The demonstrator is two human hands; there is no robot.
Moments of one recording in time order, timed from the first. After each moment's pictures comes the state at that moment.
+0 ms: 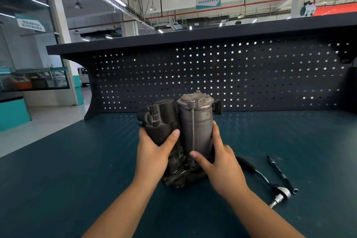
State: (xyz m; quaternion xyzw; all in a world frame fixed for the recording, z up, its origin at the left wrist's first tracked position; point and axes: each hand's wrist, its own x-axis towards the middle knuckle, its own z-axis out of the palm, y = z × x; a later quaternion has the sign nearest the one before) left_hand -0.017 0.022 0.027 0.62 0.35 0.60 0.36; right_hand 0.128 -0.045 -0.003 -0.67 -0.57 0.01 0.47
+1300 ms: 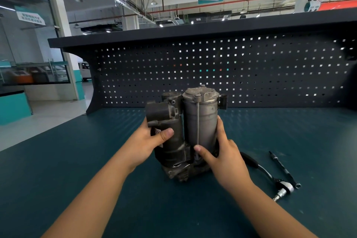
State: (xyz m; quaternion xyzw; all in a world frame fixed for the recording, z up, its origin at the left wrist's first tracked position) left_hand -0.055 0.041 0.047 0.76 0.25 0.43 0.41; right_hand 0.128 -0.043 -0.005 -0.67 -0.57 0.01 0.48
